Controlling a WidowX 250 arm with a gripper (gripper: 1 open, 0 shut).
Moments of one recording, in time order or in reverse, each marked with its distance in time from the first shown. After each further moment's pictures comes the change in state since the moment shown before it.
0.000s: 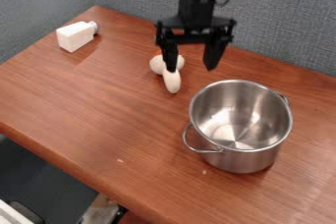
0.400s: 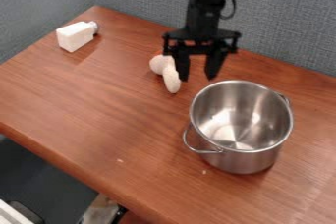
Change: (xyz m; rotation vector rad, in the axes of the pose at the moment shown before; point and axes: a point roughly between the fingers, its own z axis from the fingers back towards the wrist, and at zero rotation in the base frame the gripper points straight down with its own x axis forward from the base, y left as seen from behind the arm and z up) arm 0.013 -0.005 -0.010 -0.022 0.026 -0.010
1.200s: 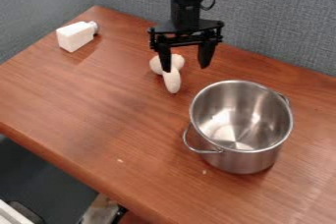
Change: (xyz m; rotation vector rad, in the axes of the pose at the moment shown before) arm 0.023 0.001 -0.007 -0.079 -0.044 -0.037
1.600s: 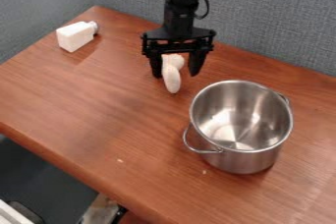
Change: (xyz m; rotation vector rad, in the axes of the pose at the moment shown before) arm -0.002 0.016 -0.009 0.081 -0.013 0.025
